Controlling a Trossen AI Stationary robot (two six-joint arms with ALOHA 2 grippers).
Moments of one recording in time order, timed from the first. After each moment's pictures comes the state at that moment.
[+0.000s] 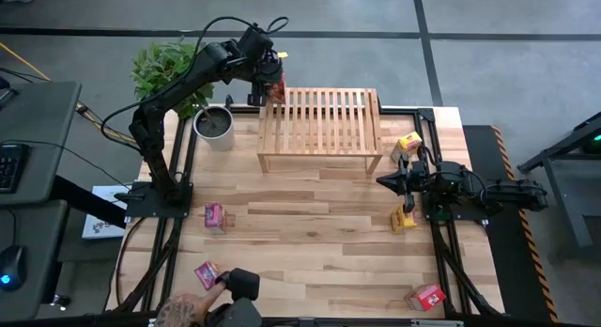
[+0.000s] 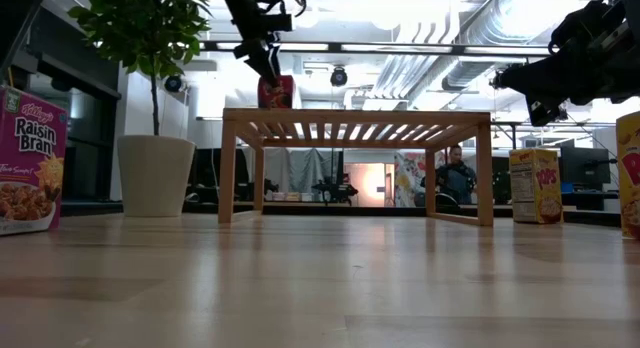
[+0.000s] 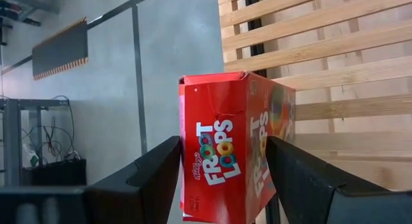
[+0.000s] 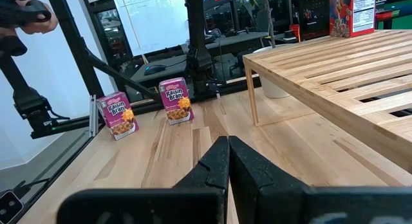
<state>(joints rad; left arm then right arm) 0.68 1.80 1.98 -1.07 -0.14 0.94 -0.05 0.01 0.02 0.00 0.00 0.20</state>
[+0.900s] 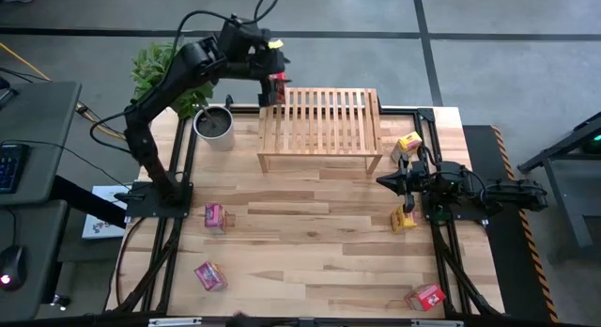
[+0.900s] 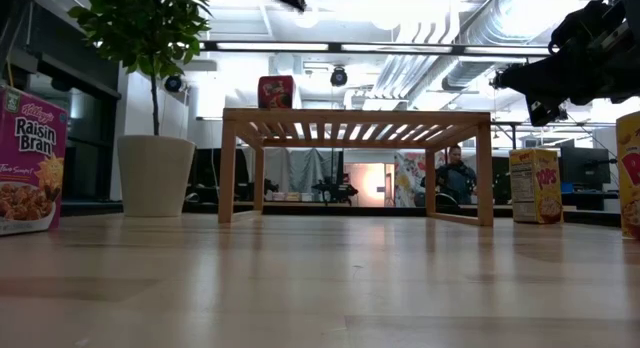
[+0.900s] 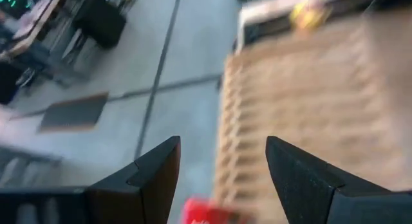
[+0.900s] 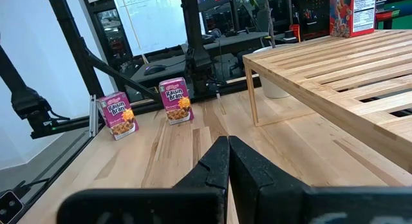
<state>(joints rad) 0.51 1.73 2.20 -1.02 0.00 0.62 -0.05 0.01 0.02 0.00 0.00 0.20</state>
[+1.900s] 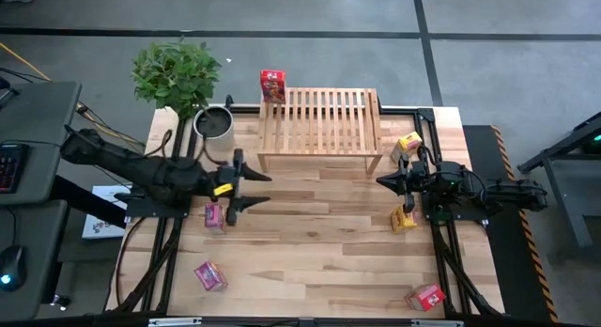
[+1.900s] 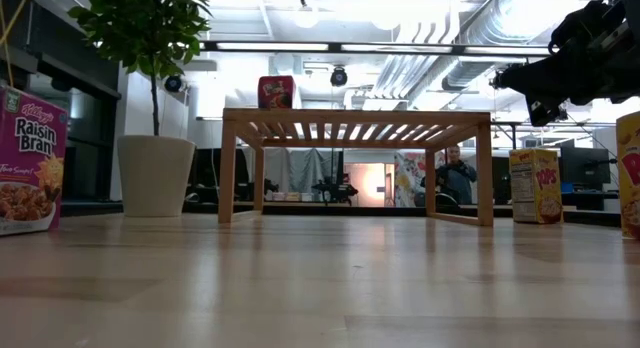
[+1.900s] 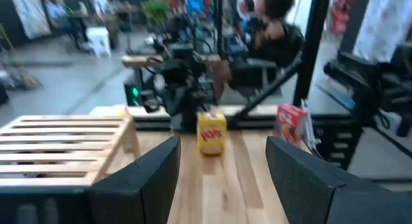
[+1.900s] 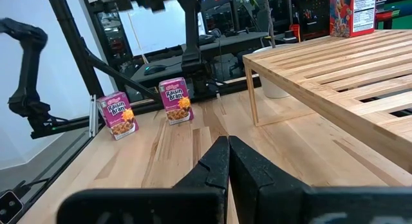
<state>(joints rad) -0.31 0.96 0.76 0.12 -0.30 0.00 -0.05 0.01 0.02 0.00 0.00 0.20</state>
